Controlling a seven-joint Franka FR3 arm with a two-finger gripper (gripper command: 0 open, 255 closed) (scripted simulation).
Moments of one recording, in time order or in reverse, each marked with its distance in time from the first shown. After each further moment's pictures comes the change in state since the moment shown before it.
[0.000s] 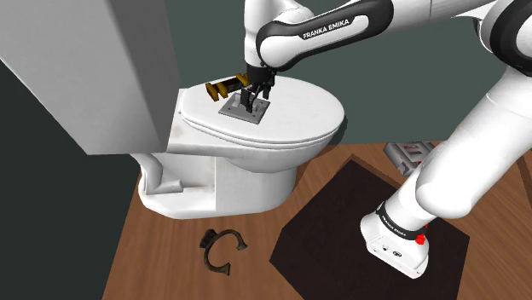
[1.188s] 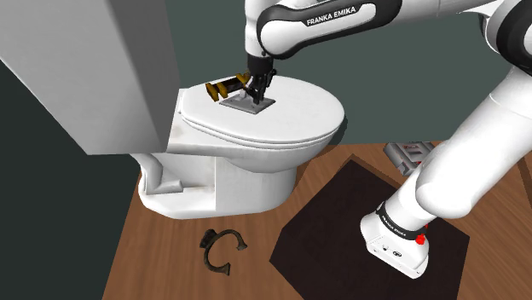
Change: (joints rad) arm 0.000 -0.022 0.000 0.045 0.011 -0.065 -0.014
